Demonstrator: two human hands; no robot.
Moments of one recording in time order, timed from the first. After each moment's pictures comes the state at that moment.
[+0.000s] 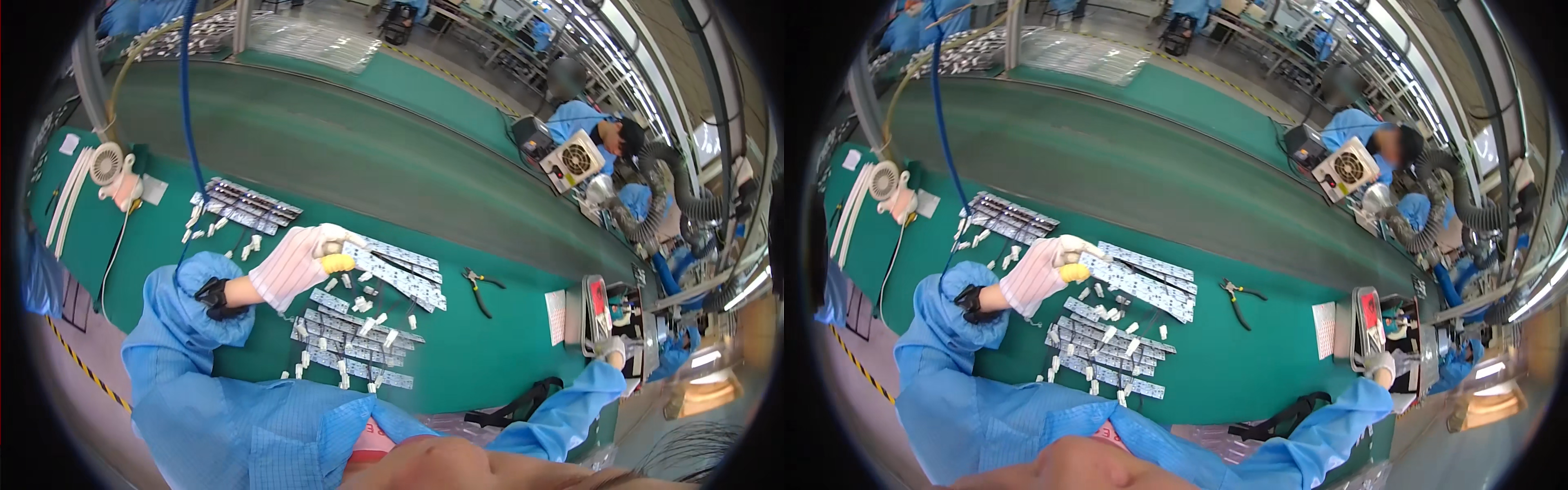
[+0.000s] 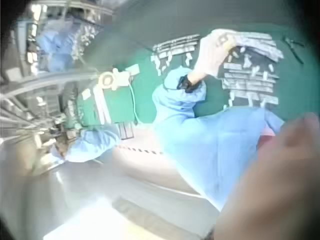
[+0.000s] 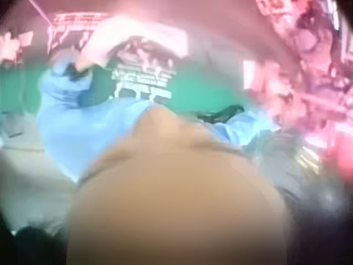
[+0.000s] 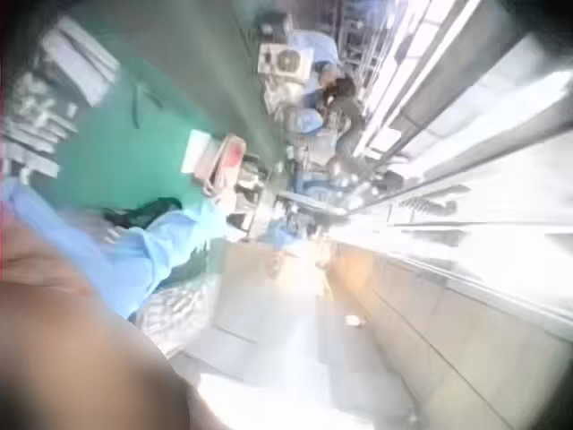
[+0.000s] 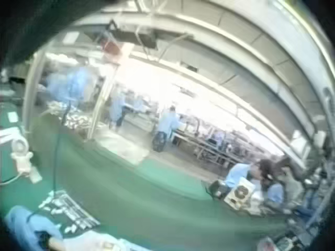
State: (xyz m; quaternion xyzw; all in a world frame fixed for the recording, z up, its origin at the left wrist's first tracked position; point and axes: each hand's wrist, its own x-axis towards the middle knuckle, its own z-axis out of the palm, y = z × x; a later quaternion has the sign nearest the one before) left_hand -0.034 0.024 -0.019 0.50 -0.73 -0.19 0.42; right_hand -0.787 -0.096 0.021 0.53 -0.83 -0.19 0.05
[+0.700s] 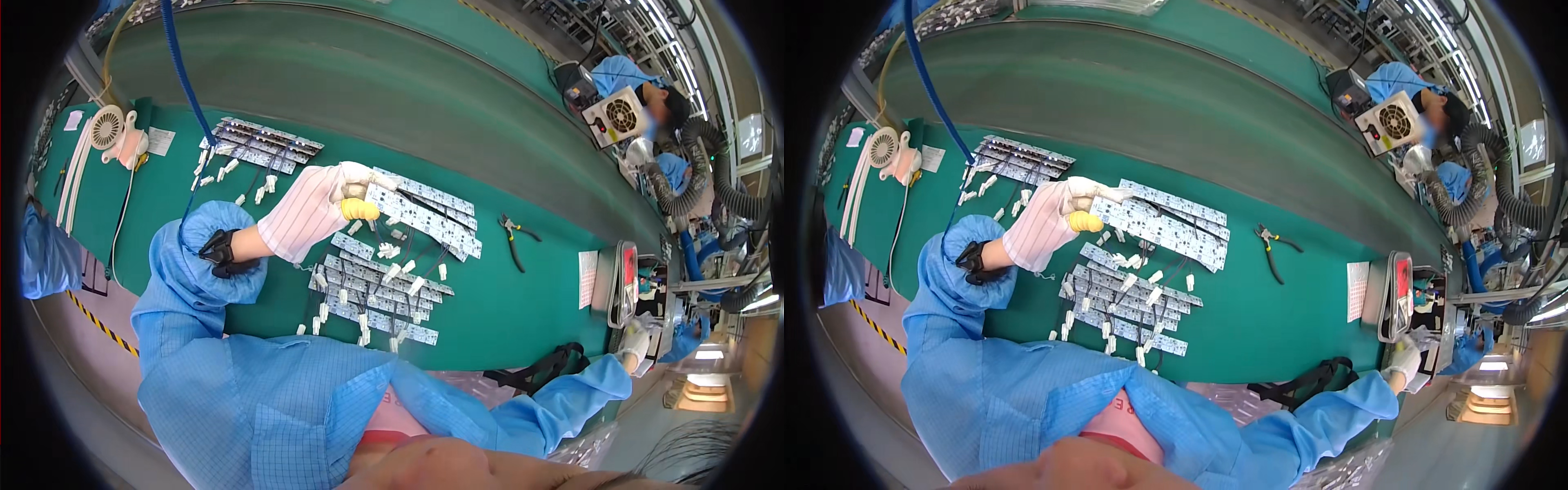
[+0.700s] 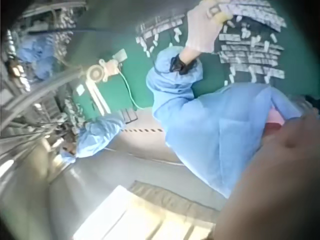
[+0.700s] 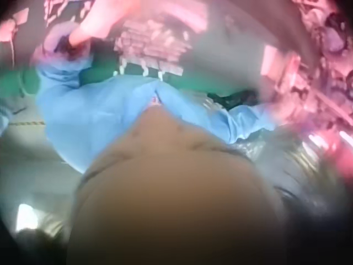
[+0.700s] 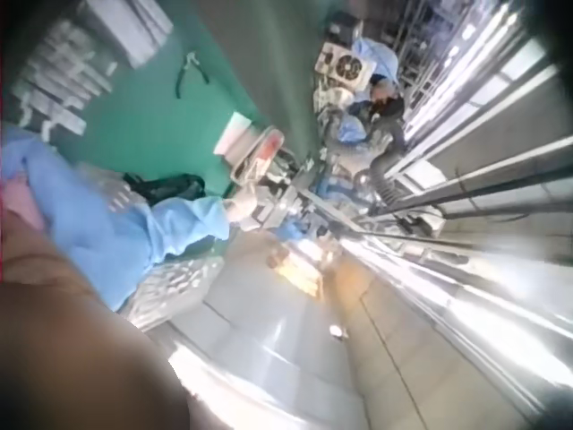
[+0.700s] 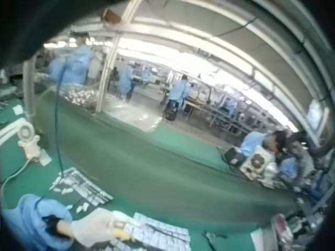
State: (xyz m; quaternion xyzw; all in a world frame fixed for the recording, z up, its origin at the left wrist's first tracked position) left_hand -0.026 0.012 -0.037 0.50 -0.65 -0.36 0.44; right_hand -0.730 -0.031 0.037 0.52 -0.84 -0.05 0.16
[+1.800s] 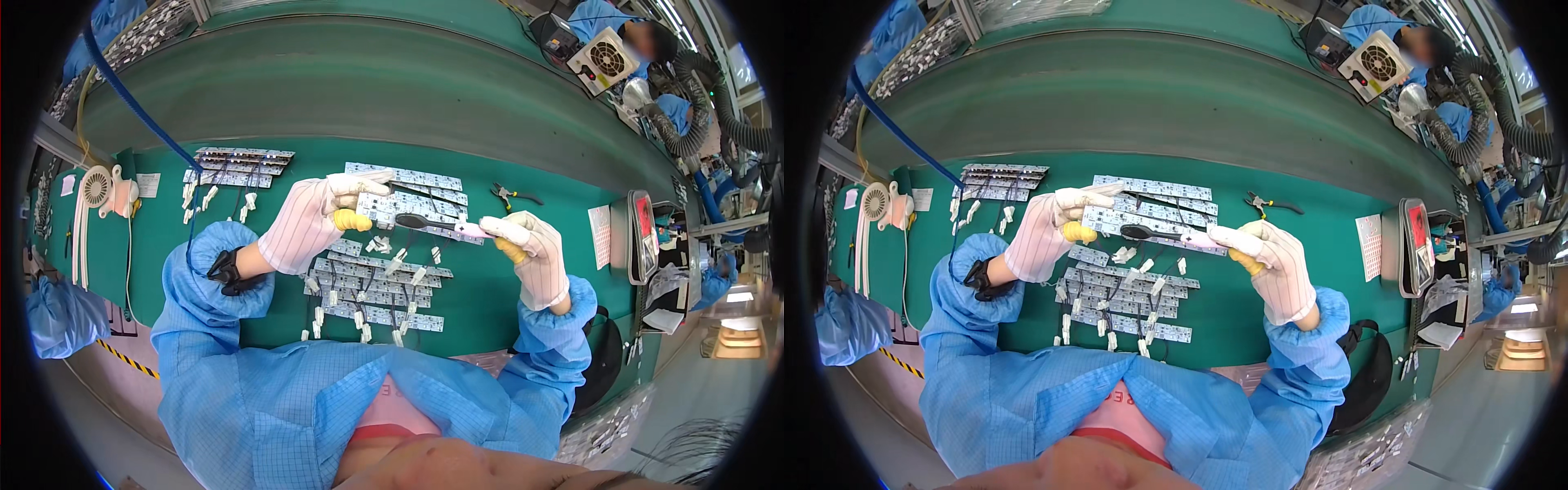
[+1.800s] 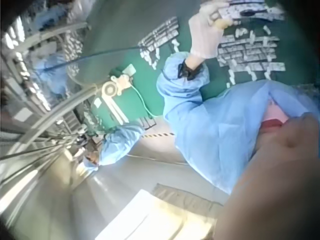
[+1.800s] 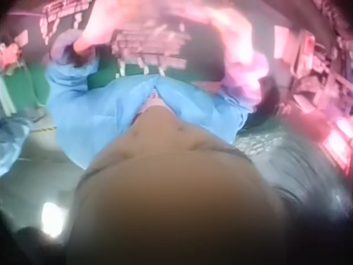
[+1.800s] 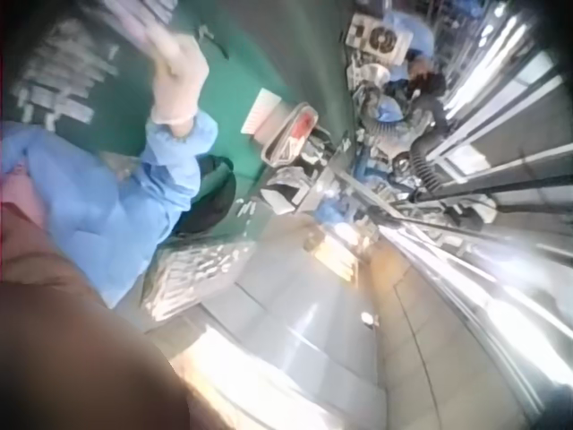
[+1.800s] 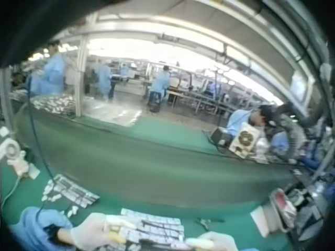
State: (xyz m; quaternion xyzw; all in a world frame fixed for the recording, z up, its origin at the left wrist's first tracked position) left_hand -0.055 0.005 -0.019 0.45 -0.71 -0.38 0.38; right_hand -0.371 -0.034 0.012 0.87 -0.35 0.28 -0.23
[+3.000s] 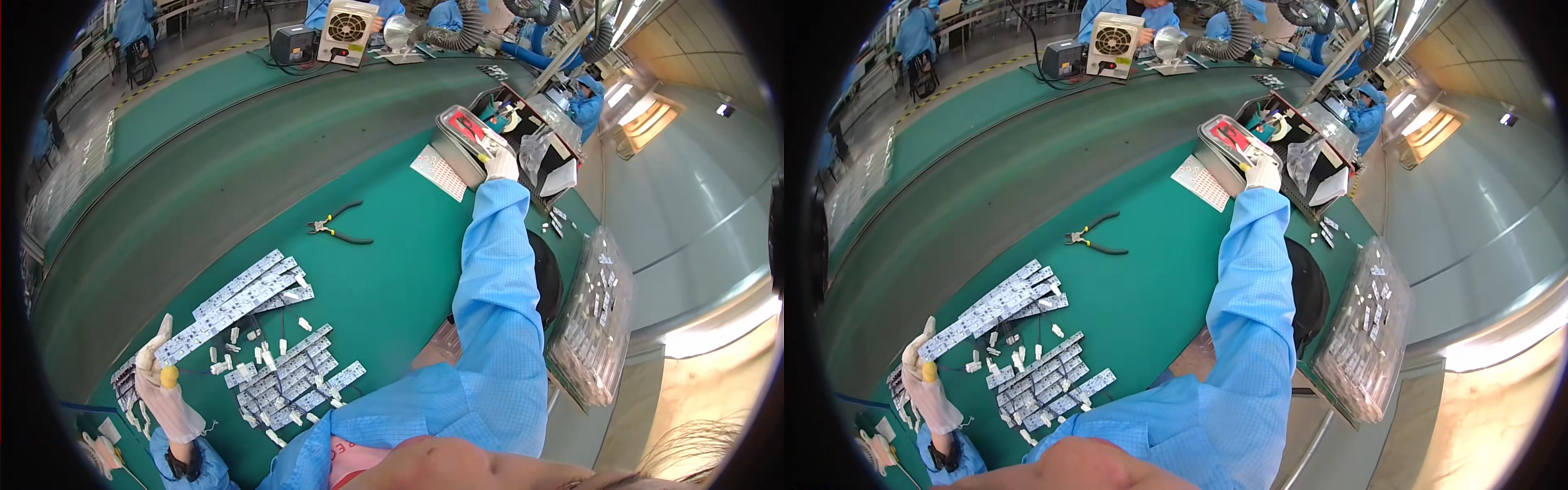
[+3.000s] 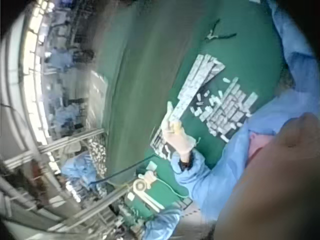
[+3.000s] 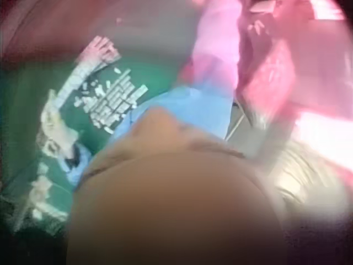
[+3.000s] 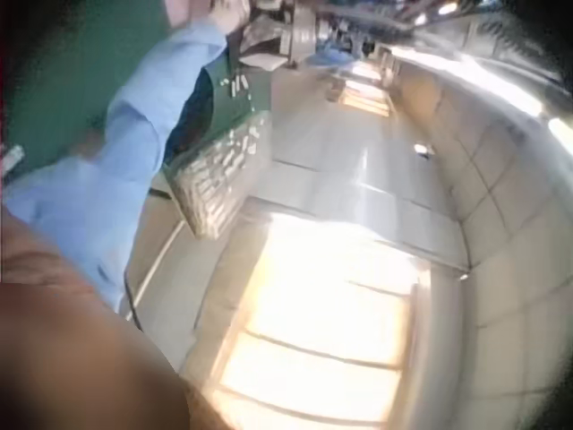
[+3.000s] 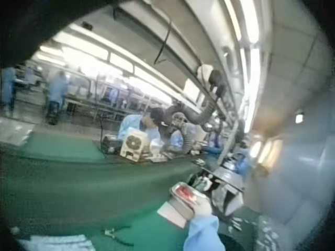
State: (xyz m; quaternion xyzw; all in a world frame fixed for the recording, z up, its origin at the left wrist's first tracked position) left_hand -0.016 0.010 -0.035 0.44 -0.57 -0.42 0.56; right_hand -0.722 -0.107 -0.043 0.37 -0.90 0.15 0.19
